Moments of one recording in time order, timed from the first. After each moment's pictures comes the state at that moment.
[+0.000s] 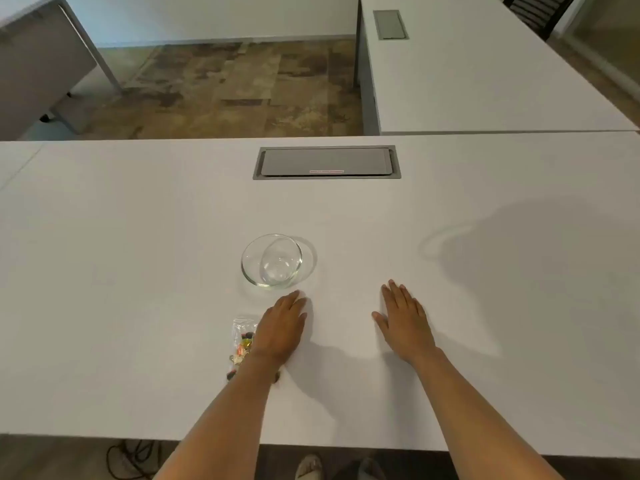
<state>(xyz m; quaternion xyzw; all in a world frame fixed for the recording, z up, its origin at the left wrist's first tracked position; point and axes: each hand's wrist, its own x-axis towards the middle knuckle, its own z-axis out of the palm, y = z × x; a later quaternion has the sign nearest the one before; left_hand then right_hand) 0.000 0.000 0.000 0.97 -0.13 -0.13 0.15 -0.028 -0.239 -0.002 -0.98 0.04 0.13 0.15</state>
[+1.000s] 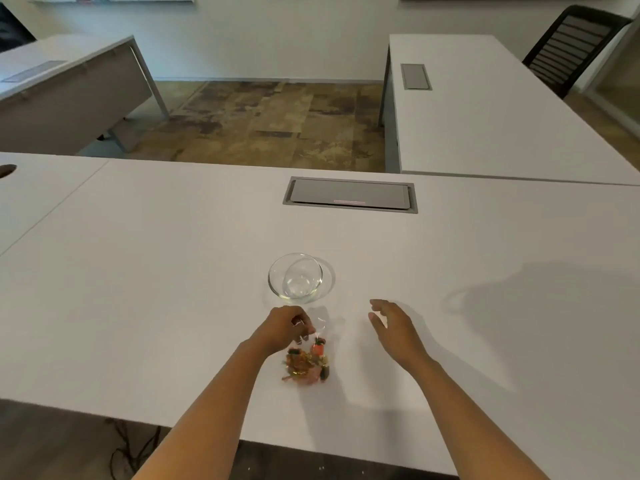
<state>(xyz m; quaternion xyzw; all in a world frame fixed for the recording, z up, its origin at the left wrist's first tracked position) 0.001 0.024 0.072 0.89 -0.01 -0.24 0.38 -0.020 -0.208 0.047 -0.89 0.05 0.08 0.44</state>
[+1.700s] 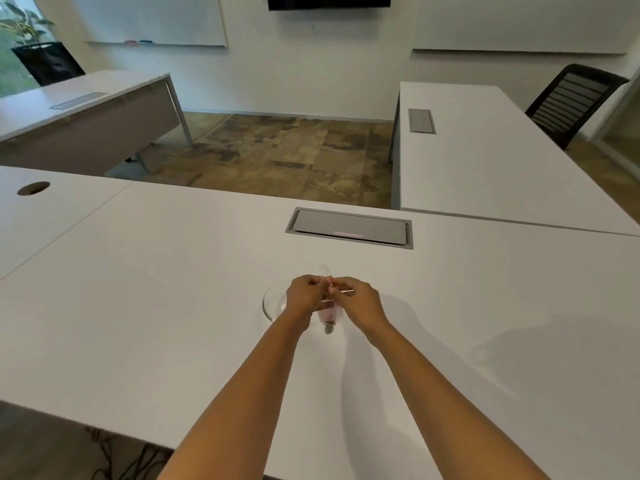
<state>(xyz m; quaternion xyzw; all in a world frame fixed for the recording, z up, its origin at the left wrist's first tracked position) 0.047 -0.060 0.150 0.72 0.20 -0.09 0.66 0.033 -0.171 0.148 -0.82 0.03 0.07 0.56</state>
